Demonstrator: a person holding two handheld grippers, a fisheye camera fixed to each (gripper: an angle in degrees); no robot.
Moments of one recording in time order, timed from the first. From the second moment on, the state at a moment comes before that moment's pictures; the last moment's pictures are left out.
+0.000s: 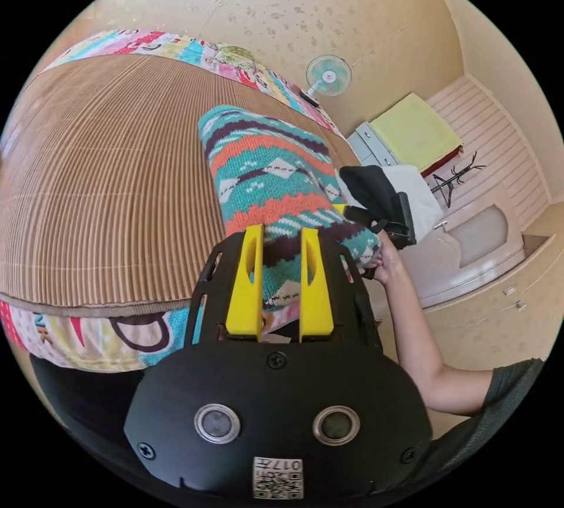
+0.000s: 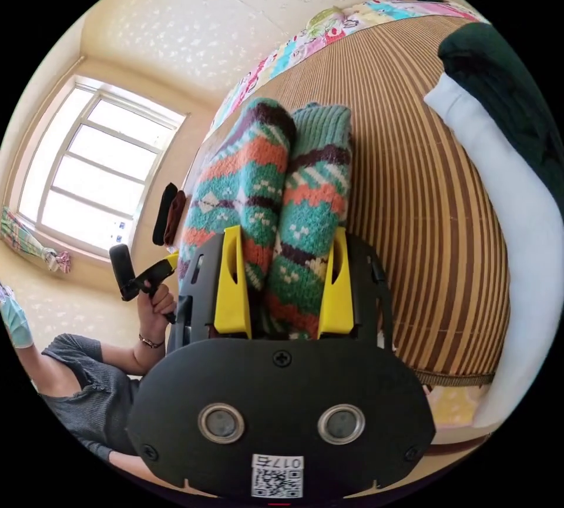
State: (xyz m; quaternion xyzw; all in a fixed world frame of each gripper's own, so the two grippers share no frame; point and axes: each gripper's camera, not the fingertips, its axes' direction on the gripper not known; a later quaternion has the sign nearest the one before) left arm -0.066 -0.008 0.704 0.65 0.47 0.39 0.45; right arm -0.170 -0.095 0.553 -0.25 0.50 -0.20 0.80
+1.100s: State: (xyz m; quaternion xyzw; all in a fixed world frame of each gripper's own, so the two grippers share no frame) left arm -0.239 -0.192 0.839 0.73 0.52 0.02 0.44; right arm -0.086 0.076 0.935 -0.36 0.53 -0.28 0.72
